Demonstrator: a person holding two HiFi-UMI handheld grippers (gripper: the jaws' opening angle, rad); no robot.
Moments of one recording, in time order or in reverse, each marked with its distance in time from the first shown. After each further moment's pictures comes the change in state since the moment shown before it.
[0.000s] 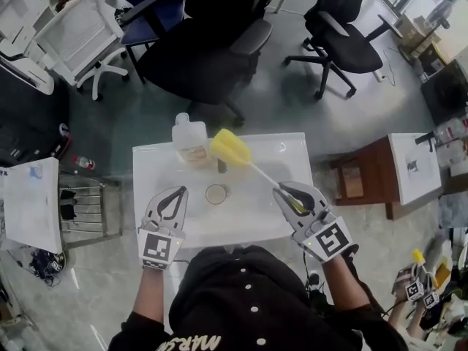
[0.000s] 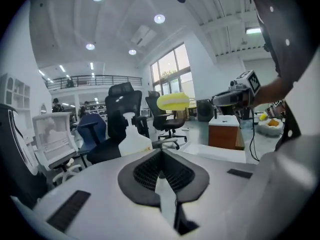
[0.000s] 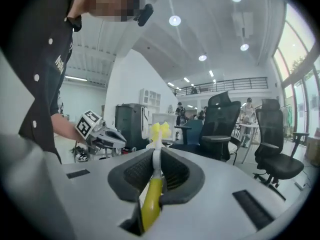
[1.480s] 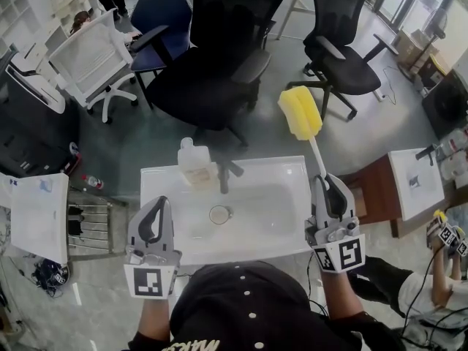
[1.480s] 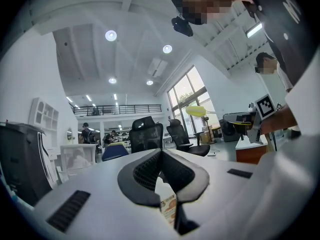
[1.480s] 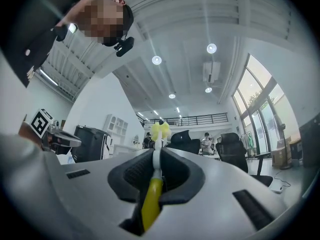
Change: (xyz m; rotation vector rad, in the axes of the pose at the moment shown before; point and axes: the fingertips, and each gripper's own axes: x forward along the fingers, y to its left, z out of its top) left arm -0.065 0.034 0.142 -0.056 -0.303 0.308; right arm -0.062 -0.089 0.098 -0.046 -0.344 -0.427
